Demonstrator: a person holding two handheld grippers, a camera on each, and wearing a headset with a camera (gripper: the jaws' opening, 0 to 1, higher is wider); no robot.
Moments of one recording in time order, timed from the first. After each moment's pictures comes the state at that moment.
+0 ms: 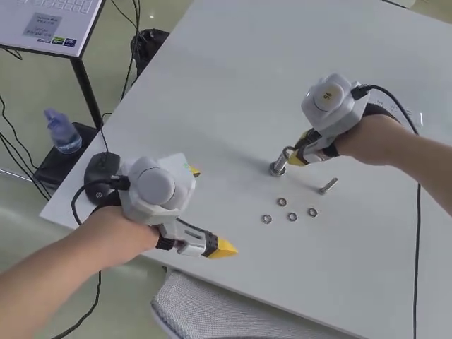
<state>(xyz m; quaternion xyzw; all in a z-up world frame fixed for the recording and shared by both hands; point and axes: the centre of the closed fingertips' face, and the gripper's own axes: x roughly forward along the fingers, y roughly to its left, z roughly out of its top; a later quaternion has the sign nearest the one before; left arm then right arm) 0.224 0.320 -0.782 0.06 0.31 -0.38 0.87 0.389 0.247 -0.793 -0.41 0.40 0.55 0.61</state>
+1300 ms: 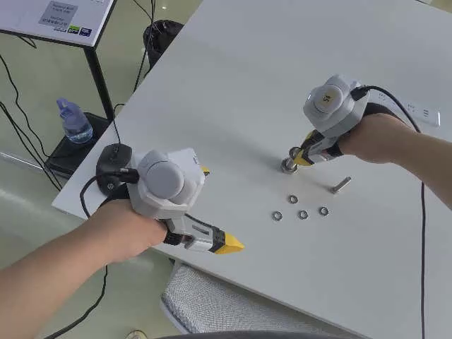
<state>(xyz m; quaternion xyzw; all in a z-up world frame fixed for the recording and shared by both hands) 0.219 0.323 -0.784 0.05 0.32 -0.38 0.87 0.401 0.246 -0.824 -0.44 0.41 0.55 0.58</state>
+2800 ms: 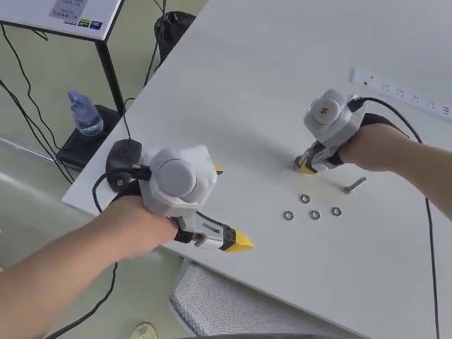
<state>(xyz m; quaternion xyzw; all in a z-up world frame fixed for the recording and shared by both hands) 0.223 0.323 -0.786 0.05 0.32 -0.39 0.86 0.389 0.247 -0.855 -0.44 0.43 0.54 0.56</state>
